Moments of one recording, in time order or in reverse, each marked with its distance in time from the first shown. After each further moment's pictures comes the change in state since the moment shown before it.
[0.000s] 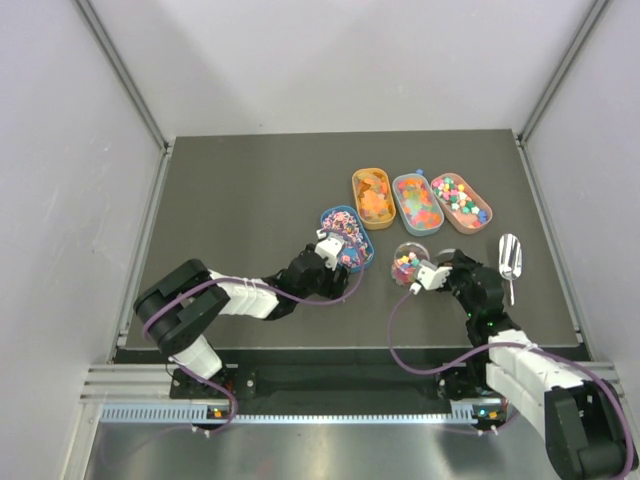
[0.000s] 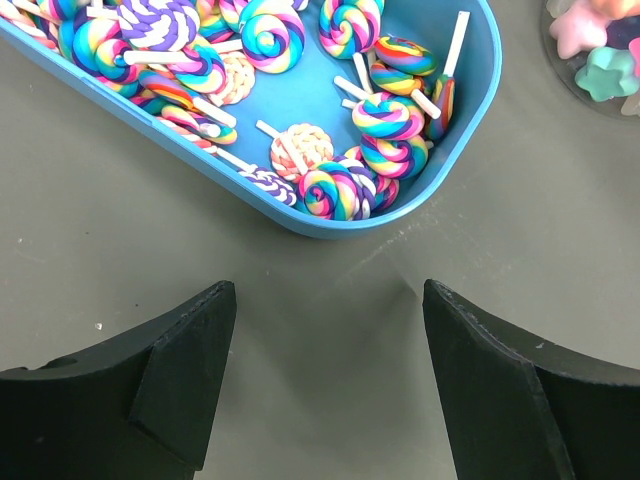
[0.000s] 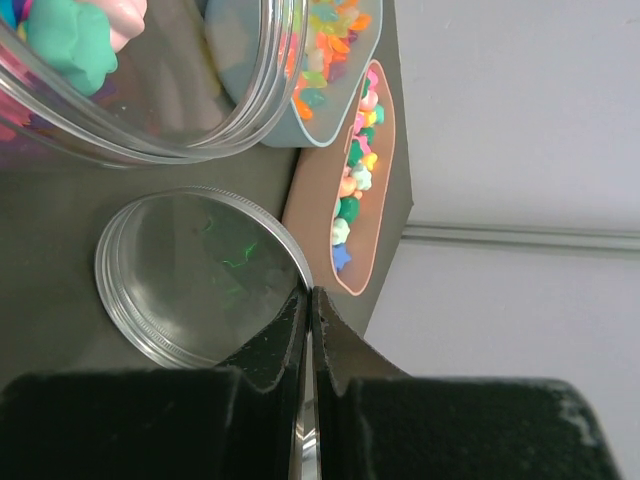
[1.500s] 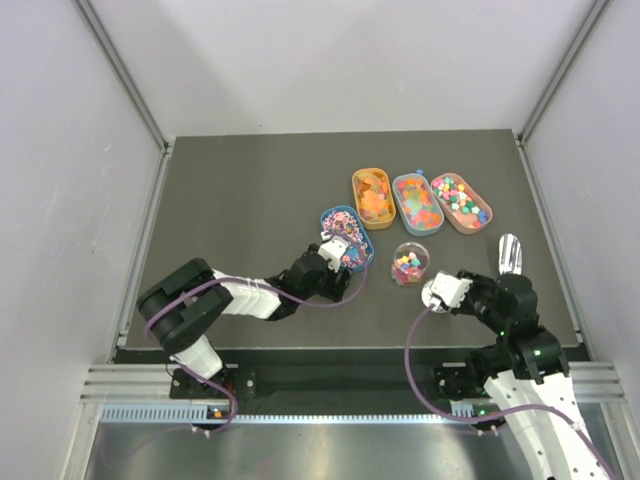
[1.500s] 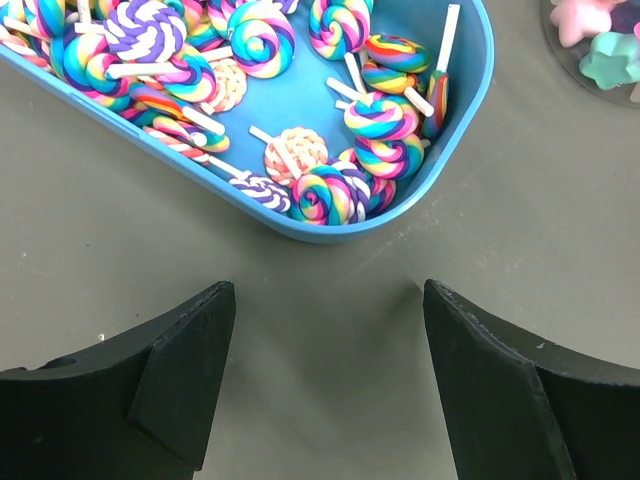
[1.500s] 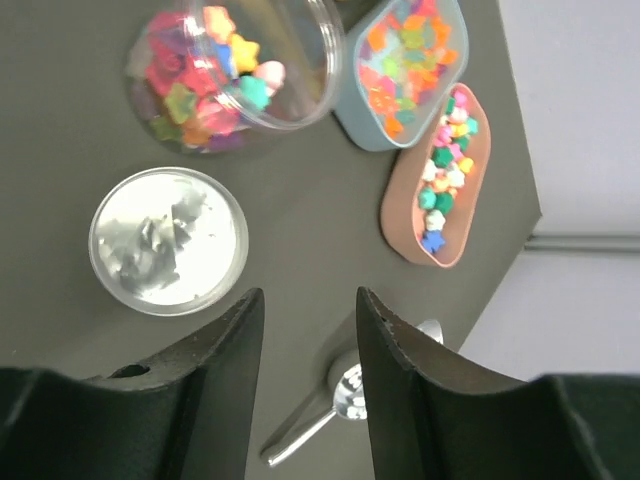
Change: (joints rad) left arm -0.019 0.017 0.007 0.007 -0.016 0.049; right arm 0.031 -0.574 0.411 -1.192 -0.164 0.277
